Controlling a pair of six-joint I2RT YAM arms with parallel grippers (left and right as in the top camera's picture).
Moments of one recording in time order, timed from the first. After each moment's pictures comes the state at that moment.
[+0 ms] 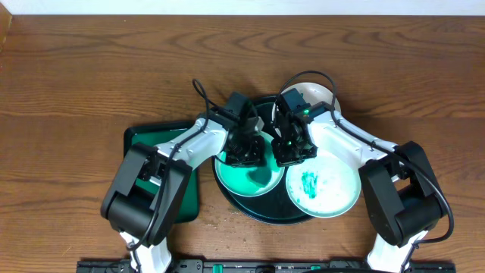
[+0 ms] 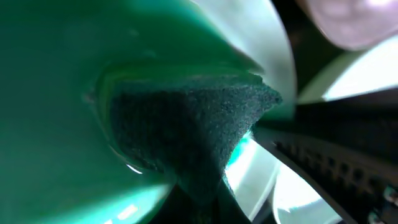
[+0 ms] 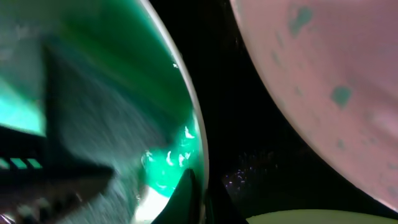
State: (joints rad) left arm -0.49 1.92 1.09 -0.56 0.64 -0.43; right arm 0.51 1.93 1.20 -0.80 -0.26 0.26
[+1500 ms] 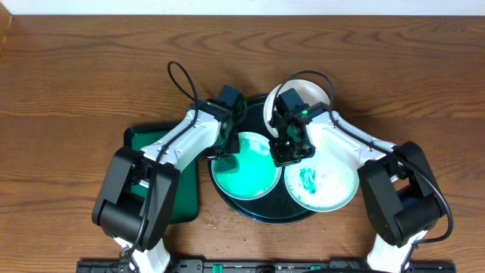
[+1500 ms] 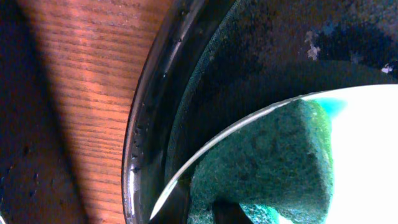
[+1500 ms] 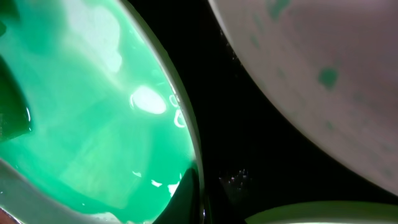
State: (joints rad) left arm -0.44 1.87 1.17 -0.84 -0.01 -0.56; right arm 0.52 1.93 1.20 -0.78 -0.28 0.26
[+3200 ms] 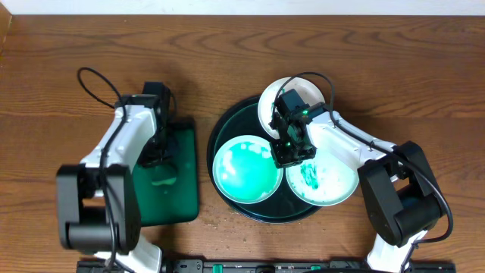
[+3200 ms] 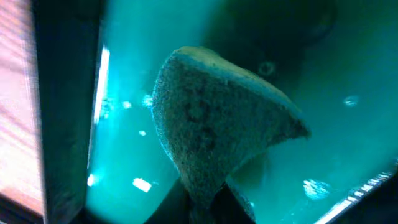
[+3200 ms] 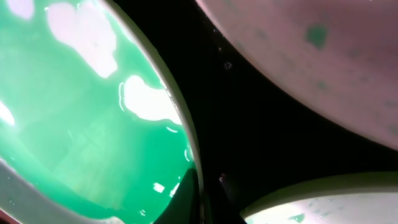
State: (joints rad) left arm -0.03 1.77 1.12 -1.06 -0.15 -0.51; right arm 0.52 1.93 1.20 -0.80 -0.29 0.25
